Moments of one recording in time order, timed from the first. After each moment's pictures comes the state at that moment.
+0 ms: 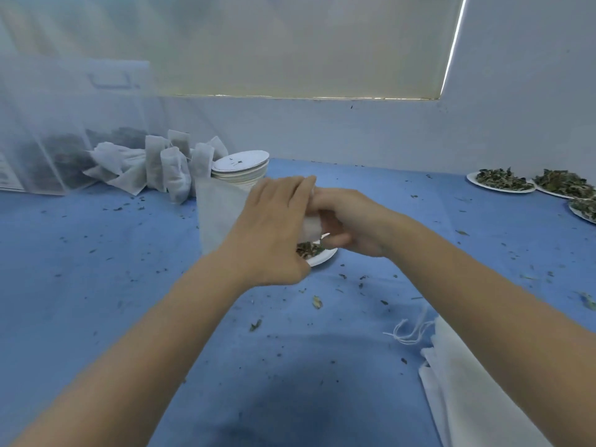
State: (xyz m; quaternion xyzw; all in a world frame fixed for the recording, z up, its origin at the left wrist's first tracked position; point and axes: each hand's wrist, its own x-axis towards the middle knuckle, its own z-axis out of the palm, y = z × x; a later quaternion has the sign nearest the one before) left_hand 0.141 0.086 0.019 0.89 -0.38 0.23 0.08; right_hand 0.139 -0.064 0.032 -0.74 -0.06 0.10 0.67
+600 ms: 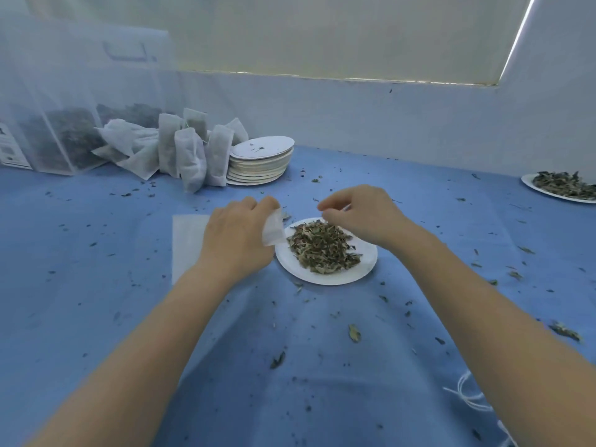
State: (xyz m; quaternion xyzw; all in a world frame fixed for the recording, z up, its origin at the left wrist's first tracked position) left_hand 0.240 0.131 -0.039 0.95 -0.19 0.22 0.10; right_hand 0.224 -0.067 -0.003 -0.94 -0.03 -0.09 0.32
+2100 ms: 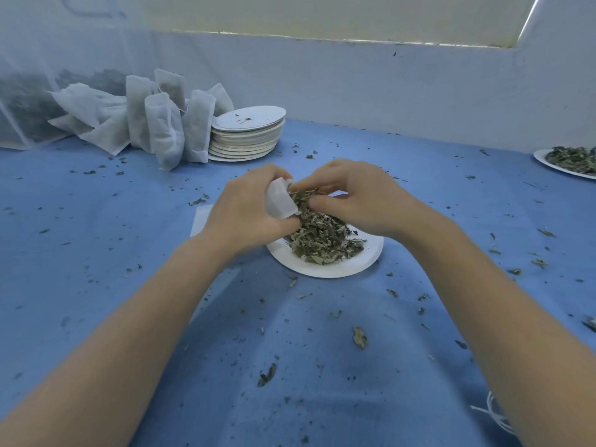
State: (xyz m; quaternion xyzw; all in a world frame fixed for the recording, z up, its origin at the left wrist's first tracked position) left_hand 0.268 0.106 -0.048 0.89 -0.23 0.18 0.35; right_hand 0.226 -0.060 -0.009 -0.91 -0.17 -0.08 0.36
